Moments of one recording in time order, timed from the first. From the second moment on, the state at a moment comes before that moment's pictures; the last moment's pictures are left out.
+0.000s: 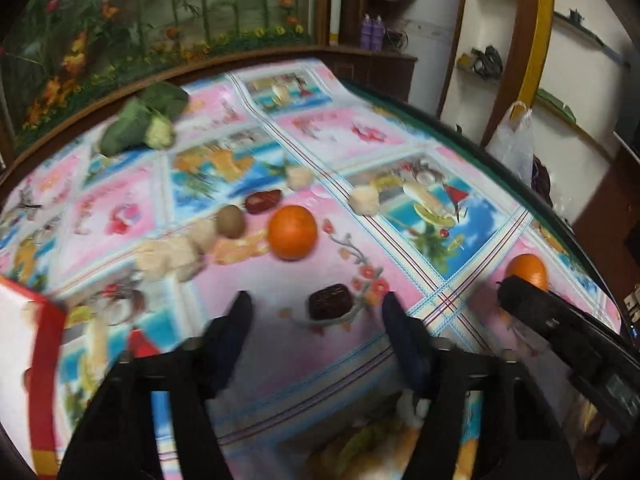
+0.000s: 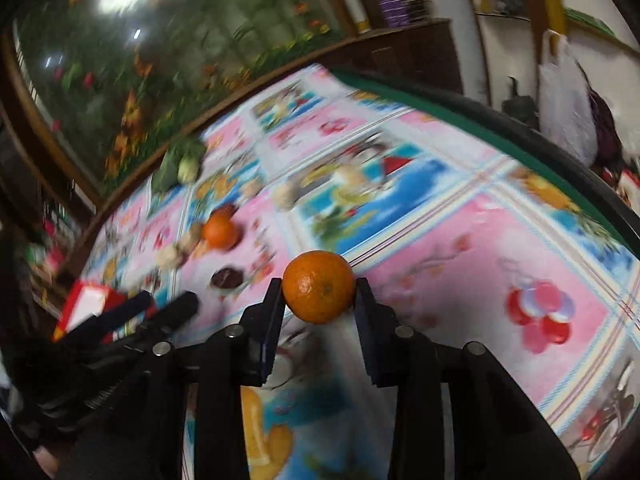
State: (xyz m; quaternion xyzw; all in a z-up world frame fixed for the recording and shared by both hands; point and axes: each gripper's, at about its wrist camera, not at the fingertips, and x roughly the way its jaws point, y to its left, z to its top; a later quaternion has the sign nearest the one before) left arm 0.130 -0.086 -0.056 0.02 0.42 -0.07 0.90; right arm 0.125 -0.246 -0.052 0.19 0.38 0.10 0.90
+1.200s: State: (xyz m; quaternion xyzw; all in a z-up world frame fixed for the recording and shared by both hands) left arm -0.002 0.035 -0.002 -0.08 0.36 0.00 0.93; right arm 0.067 -0.185 -0.022 0.04 0.38 0.12 0.92
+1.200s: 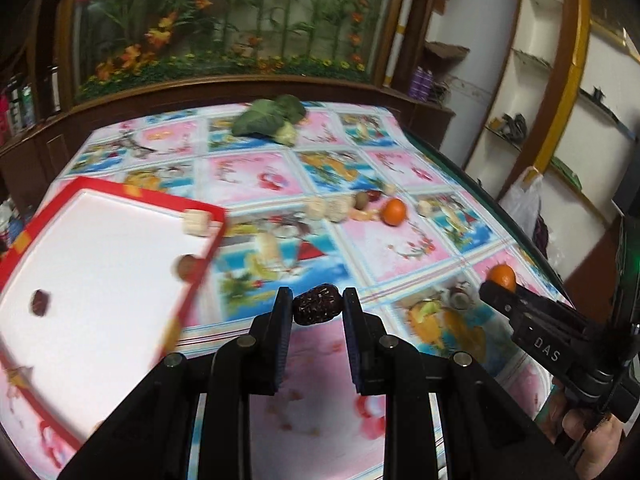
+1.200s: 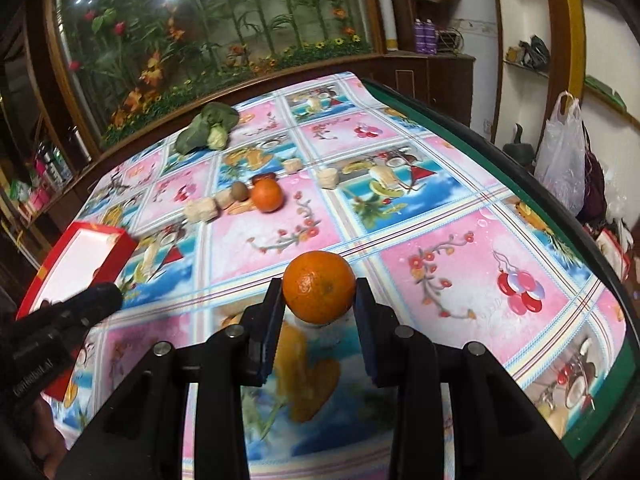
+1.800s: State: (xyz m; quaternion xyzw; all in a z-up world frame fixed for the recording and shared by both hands) left arm -0.039 0.160 -0.003 -0.13 0.34 0.12 0.92; right arm 0.039 -0.075 -0.008 -0.01 0.37 0.22 0.90
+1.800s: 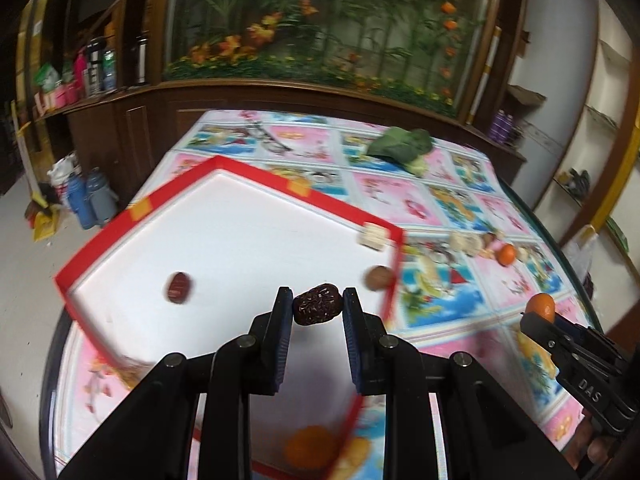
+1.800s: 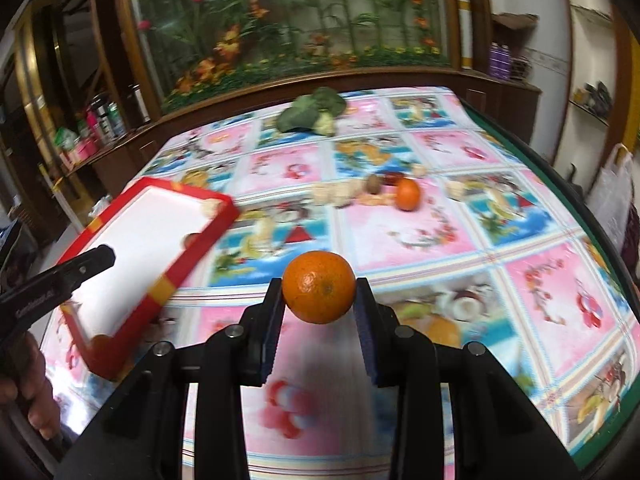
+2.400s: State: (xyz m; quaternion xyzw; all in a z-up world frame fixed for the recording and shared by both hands) left arm -0.038 0.246 -0.012 -0.14 0.35 0.22 0.90; right arm 0.044 0.060 -0.009 -0.07 0.37 0.34 0.86
